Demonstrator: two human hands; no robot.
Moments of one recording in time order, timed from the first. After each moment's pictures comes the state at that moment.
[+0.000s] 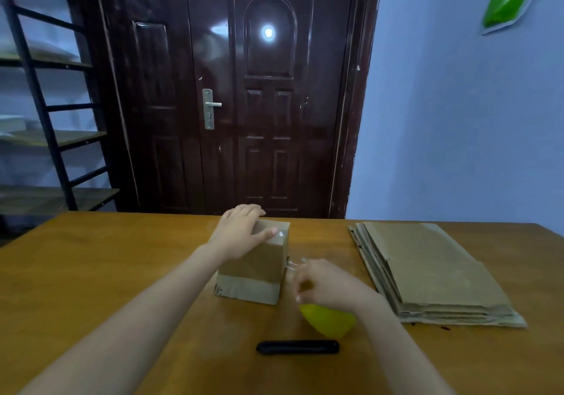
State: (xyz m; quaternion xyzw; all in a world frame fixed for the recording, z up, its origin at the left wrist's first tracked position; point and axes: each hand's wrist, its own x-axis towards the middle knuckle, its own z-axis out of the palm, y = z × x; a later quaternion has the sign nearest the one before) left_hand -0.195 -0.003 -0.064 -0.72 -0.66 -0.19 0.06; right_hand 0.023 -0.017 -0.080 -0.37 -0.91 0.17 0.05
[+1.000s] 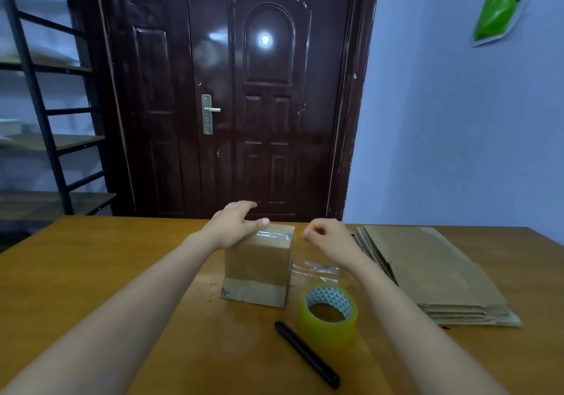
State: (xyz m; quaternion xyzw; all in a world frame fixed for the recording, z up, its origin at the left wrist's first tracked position) left_hand -0.222 -0.015 -0.038 -0.69 -0.67 -0.26 -0.09; right_hand 0.009 0.016 -0.049 -0.44 -0.80 0.26 0.32
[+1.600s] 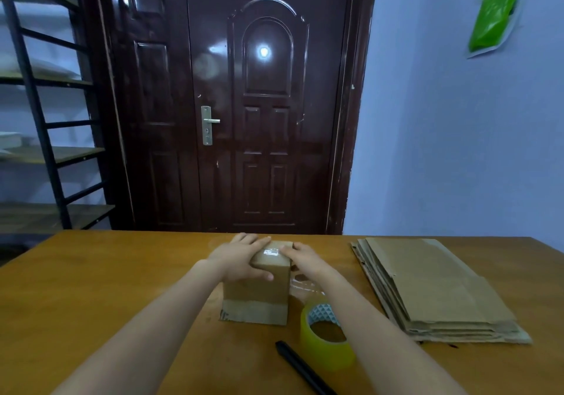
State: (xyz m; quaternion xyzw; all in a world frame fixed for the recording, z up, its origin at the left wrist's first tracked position) left_hand -0.216 -0.002 -0.067 -0.75 -0.66 -0.03 -0.02; right_hand -0.042 0.042 -0.079 -0.50 -0.68 0.48 0.26
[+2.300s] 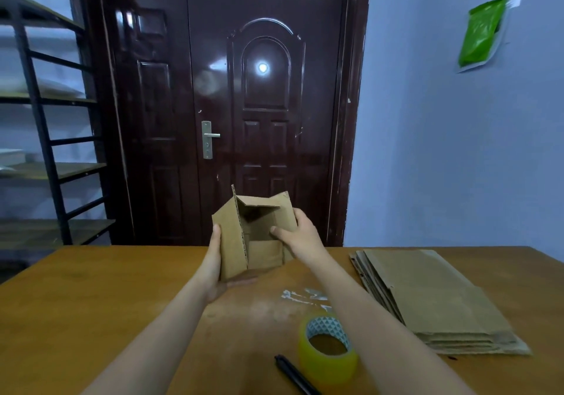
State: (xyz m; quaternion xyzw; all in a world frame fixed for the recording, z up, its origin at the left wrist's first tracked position) left_hand -0.216 -0.031 -0.058 -0.32 -0.47 -0.61 -0.55; right_hand -0.049 0.029 -0.017 -0.37 -0.72 0.39 0.44
